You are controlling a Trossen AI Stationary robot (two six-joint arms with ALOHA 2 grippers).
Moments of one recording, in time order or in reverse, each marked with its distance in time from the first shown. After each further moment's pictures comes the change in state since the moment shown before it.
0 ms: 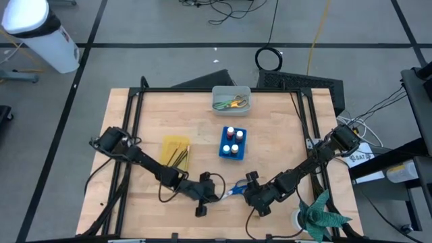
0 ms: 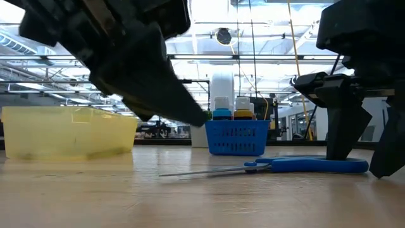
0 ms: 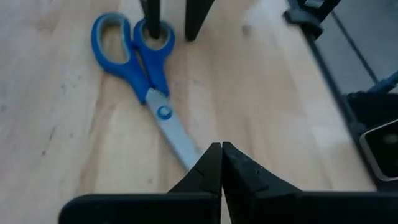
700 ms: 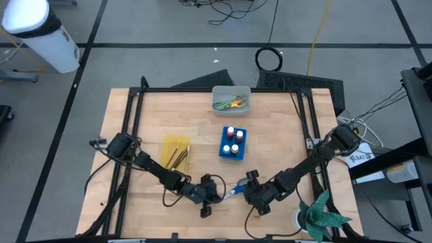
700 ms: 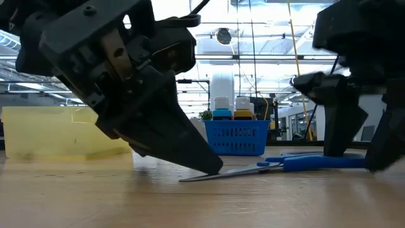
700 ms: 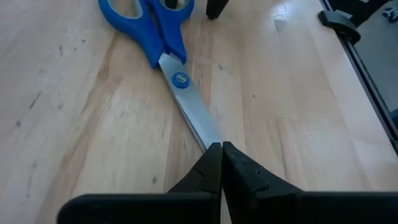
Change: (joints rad) left arm -0.010 0.140 0.005 0.052 -0.052 -0.140; right arm -0.013 -0.013 0.000 -0.009 0.001 0.008
